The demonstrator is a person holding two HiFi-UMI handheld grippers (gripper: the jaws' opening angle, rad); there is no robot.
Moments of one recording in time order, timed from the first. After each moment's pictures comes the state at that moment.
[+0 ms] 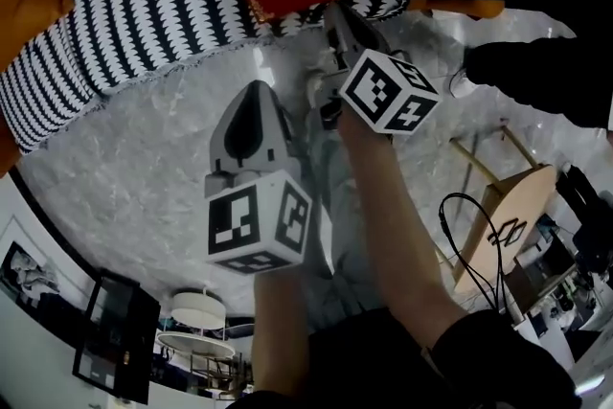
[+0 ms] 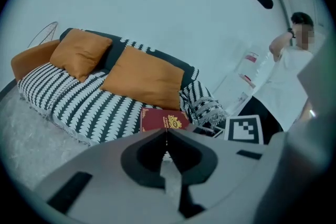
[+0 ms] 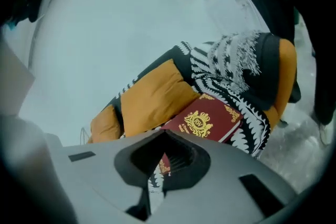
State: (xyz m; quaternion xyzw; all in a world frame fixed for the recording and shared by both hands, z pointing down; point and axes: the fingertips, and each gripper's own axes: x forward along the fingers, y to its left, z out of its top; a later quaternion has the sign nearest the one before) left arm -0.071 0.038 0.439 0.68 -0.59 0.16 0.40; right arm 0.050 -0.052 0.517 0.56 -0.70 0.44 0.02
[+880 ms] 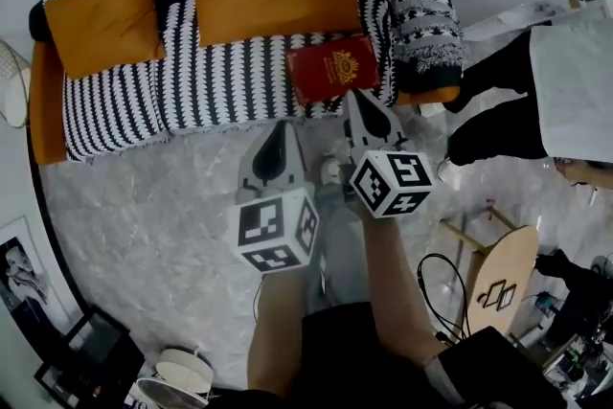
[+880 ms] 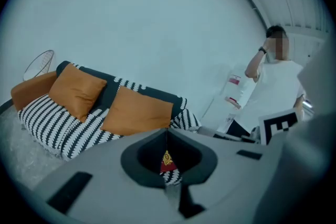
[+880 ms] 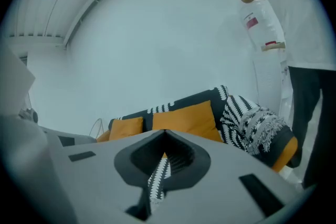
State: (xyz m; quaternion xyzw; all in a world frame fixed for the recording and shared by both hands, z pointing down) left arm -0.108 0.032 0.259 0.73 -0.61 0.10 0.31; right arm 0.003 -0.021 0.276 0.54 -0.80 0.26 0.05
